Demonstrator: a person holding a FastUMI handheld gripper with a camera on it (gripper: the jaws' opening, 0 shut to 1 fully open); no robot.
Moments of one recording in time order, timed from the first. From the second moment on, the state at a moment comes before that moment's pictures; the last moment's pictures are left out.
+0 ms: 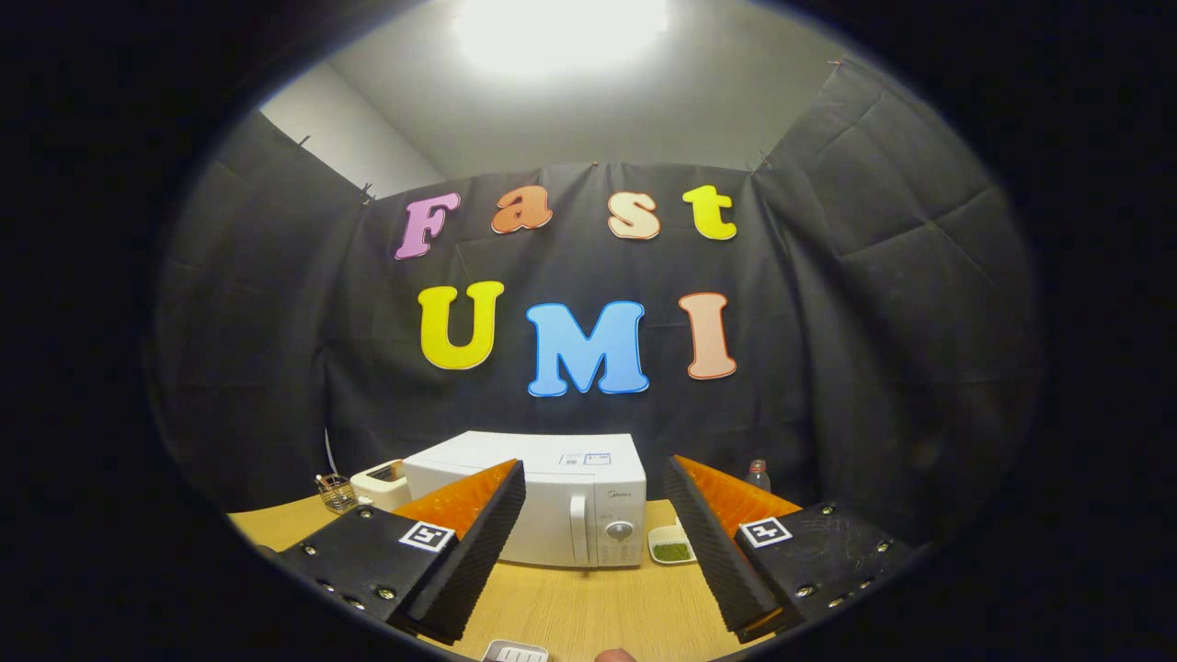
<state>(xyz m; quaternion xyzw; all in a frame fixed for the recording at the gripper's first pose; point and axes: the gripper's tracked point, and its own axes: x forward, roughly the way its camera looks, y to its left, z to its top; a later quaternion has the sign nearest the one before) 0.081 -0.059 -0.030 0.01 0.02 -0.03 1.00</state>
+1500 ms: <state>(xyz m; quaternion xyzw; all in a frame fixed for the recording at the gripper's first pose) 0.281 -0.046 -0.239 0.00 0.18 -0.01 0.98</state>
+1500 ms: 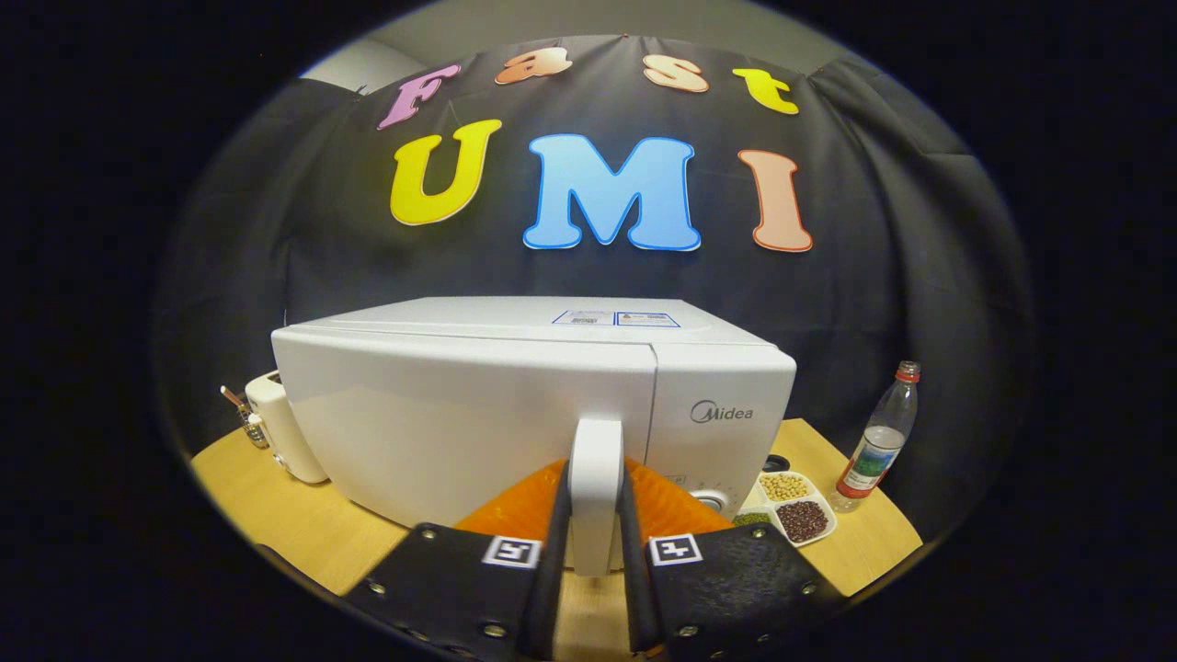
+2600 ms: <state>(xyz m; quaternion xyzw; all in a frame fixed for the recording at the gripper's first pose) 0.269 -0.042 -0.235 0.03 0.21 0.00 0.98</state>
